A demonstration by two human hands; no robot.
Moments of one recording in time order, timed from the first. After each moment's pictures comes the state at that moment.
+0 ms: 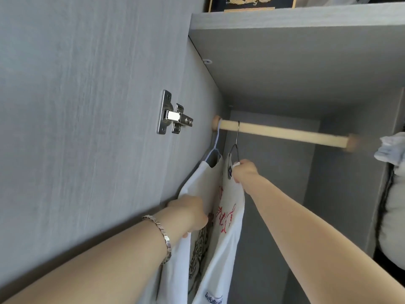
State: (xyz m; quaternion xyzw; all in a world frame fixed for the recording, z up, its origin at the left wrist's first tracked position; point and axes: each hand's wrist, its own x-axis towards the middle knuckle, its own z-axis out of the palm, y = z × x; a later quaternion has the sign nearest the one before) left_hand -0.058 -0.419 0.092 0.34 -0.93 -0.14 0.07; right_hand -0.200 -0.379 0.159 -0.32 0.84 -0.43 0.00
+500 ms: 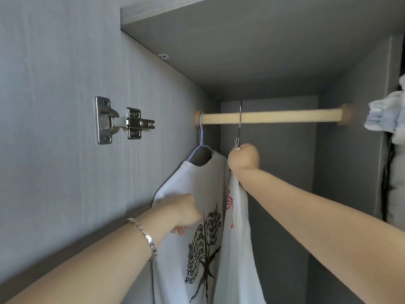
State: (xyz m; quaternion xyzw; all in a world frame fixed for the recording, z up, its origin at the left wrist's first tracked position) left_hand -0.093 -0.426 0.097 0.39 -0.91 -0.16 0.05; right_hand -0.230 -0.367 0.167 -0.29 0.74 -0.60 -0.05
